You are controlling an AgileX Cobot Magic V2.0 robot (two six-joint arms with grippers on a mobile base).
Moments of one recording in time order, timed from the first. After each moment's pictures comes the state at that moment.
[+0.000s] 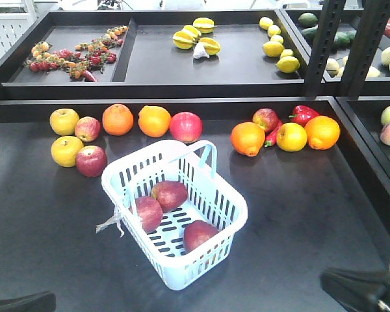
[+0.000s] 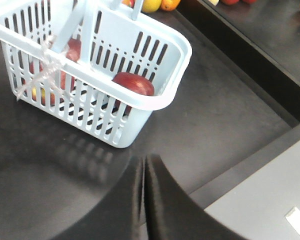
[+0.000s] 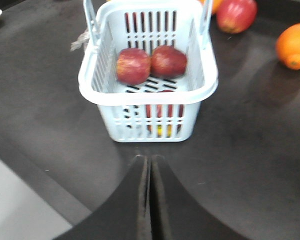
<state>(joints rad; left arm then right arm) -0.49 0.48 -0.21 -0.68 0.35 0.36 0.36 0.51 -0.35 0.53 0.52 -0.57</state>
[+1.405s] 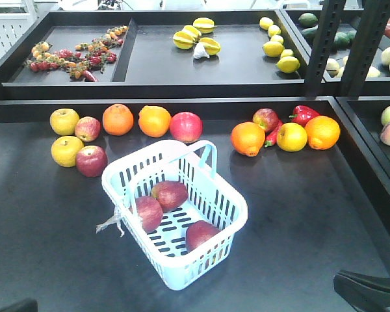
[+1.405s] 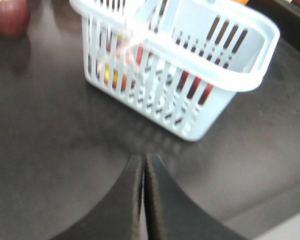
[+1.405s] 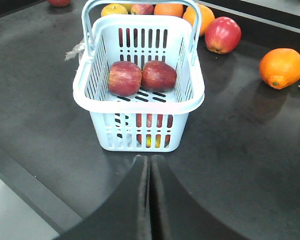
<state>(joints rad) -0.49 0.47 0.02 -0.05 0.05 -0.20 0.36 0.43 -0.34 0.49 0.52 -0.56</state>
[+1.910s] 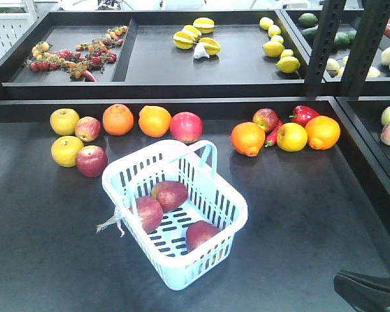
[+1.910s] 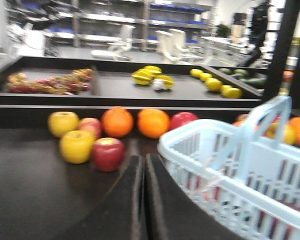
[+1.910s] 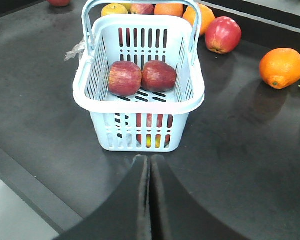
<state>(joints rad) -0.15 0.00 0.02 0.01 0.10 -0.13 0.36 0.43 -0.34 0.49 0.52 -0.56</state>
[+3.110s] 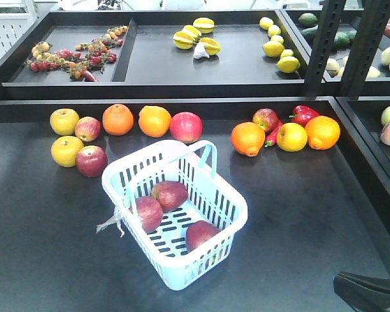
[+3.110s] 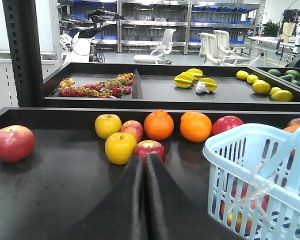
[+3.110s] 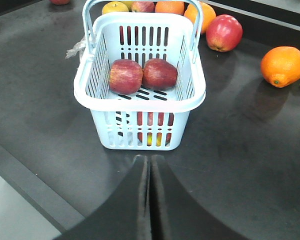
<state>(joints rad) -0.02 -0.01 0.02 0.01 0.10 -0.09 0.36 0.43 -0.34 0.49 0.52 -0.56</state>
